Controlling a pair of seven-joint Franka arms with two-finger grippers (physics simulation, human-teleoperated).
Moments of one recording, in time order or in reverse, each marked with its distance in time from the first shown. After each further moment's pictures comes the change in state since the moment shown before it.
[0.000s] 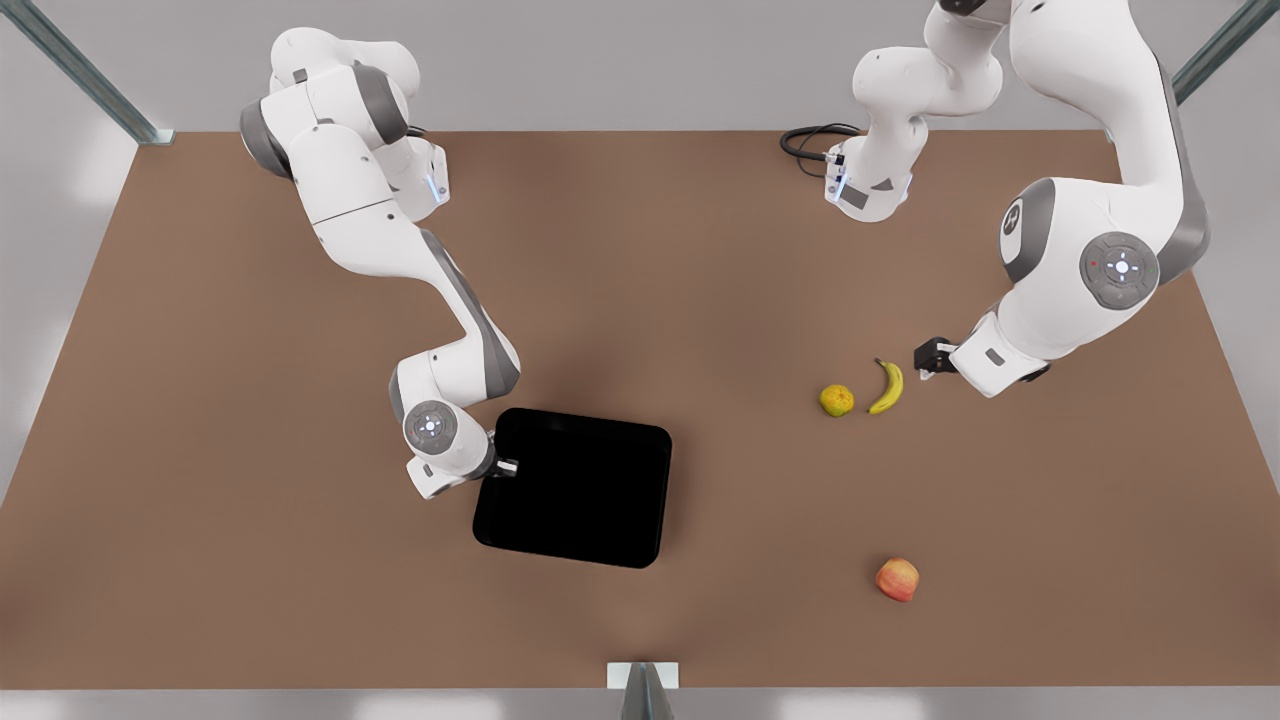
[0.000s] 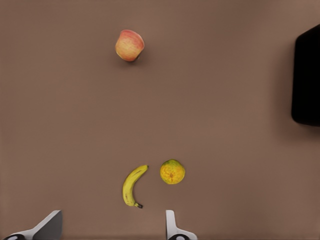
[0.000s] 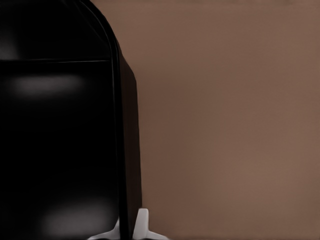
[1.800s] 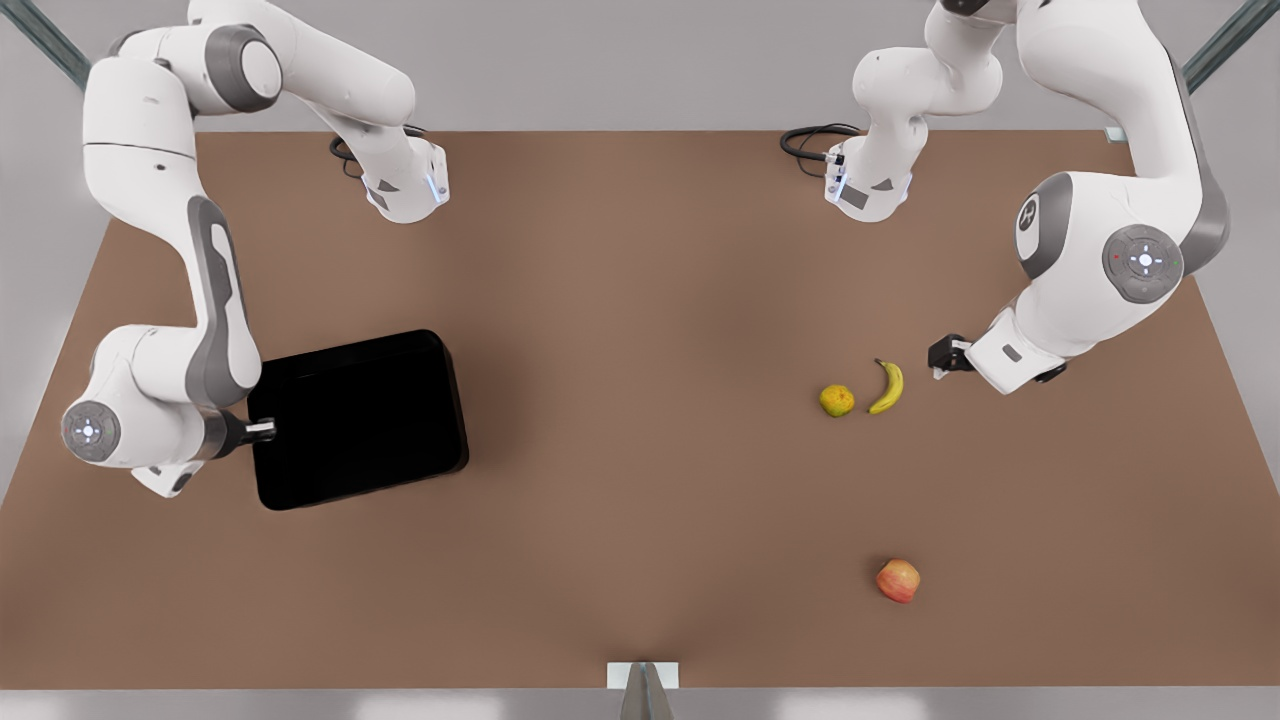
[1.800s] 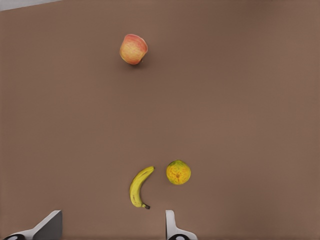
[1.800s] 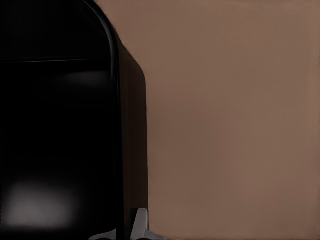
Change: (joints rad) left arm 0.022 -0.003 0.000 0.019 0.004 -0.009 0.042; right arm -0.715 -0.199 0.254 -0.034 -0.205 -0.415 -0.815
